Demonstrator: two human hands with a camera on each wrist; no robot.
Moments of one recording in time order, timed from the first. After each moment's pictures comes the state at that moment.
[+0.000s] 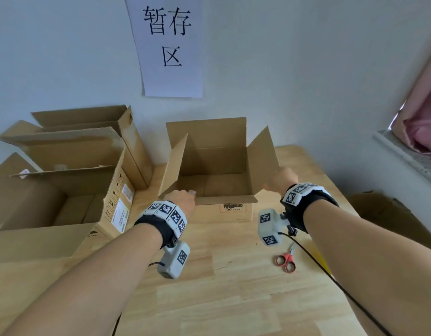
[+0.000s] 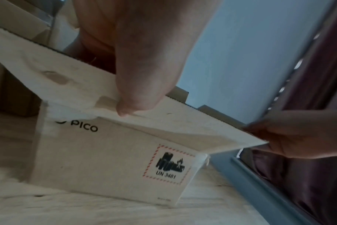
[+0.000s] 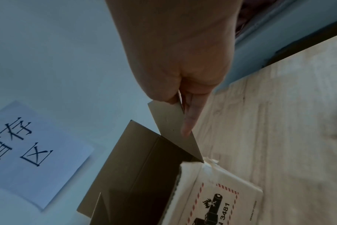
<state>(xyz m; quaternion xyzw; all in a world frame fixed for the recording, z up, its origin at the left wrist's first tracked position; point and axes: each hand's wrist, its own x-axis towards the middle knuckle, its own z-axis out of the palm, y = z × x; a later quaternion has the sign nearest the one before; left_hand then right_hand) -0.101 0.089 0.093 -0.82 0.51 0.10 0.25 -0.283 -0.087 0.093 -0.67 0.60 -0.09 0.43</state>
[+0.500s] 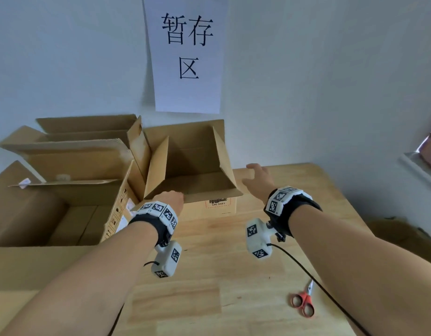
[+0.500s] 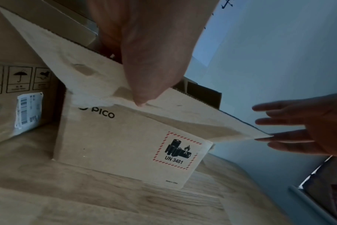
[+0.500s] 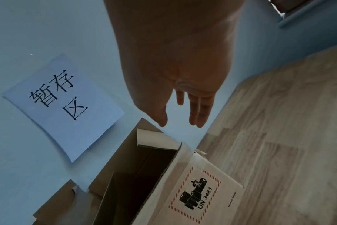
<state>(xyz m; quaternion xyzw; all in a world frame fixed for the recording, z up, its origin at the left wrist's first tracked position) -0.009 0.055 0.086 -0.87 0.45 0.09 0.21 -0.179 -0.110 0.101 -0.78 0.46 -0.10 0.42</state>
